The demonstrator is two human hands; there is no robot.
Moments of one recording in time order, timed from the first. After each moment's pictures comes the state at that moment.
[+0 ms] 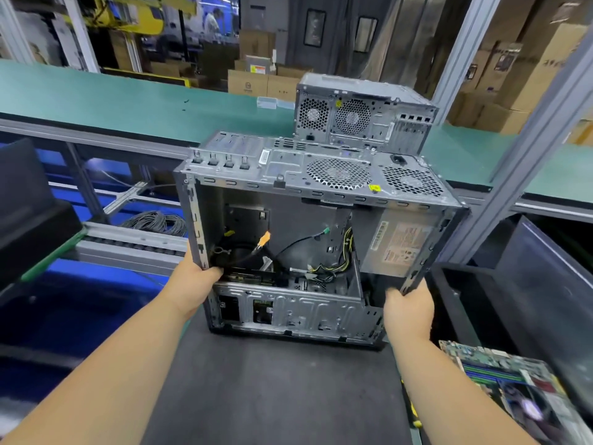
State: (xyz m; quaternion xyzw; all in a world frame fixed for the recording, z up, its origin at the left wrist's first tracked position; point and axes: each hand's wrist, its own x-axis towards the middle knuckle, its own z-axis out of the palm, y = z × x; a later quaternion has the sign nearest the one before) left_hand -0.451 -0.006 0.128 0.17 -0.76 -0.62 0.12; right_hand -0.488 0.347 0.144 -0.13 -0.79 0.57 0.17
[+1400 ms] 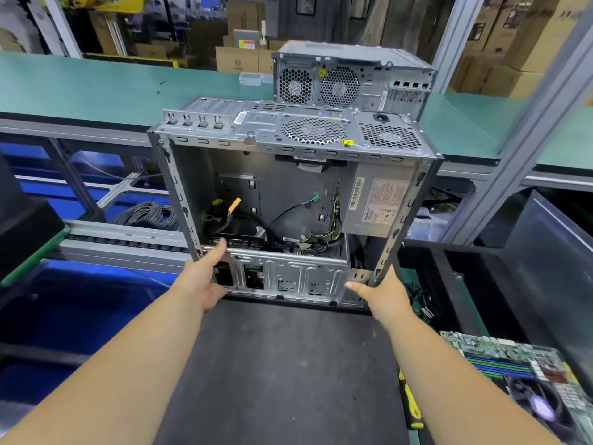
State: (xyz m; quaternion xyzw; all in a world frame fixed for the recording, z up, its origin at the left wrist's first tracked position) left_hand -0.510 0.038 0.108 0.33 -0.44 -0.83 0.04; right_hand -0.564 0.374 0.068 -0.06 -0.84 0.54 -0.04
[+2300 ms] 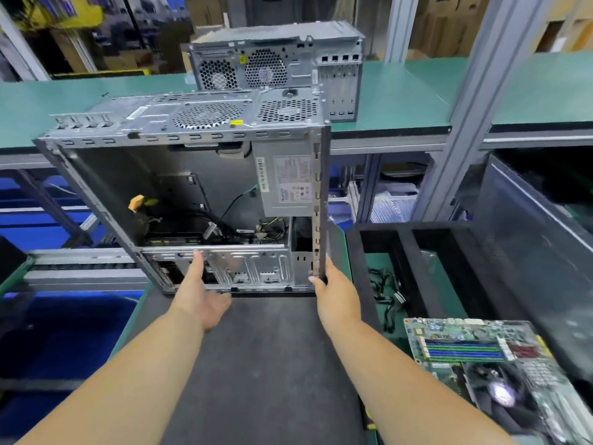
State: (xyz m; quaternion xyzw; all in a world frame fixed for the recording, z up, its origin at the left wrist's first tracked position) left_hand -0.539 0.137 0.091 0.36 -0.36 -0.86 -0.02; right_hand -0.565 0.379 0.051 -0.04 -0.89 0.46 -0.04
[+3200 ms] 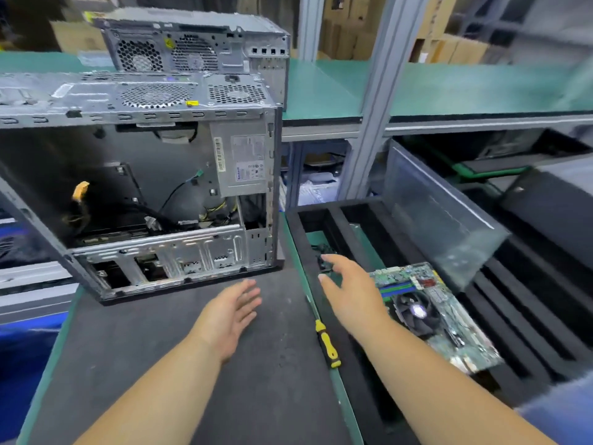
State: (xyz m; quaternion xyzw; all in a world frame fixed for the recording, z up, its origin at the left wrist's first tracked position) left_hand -0.474 0.230 0.091 0.22 -0.52 -0.80 -0.21; right_hand -0.450 0.449 0.127 -0.08 -0.93 0.37 0.05
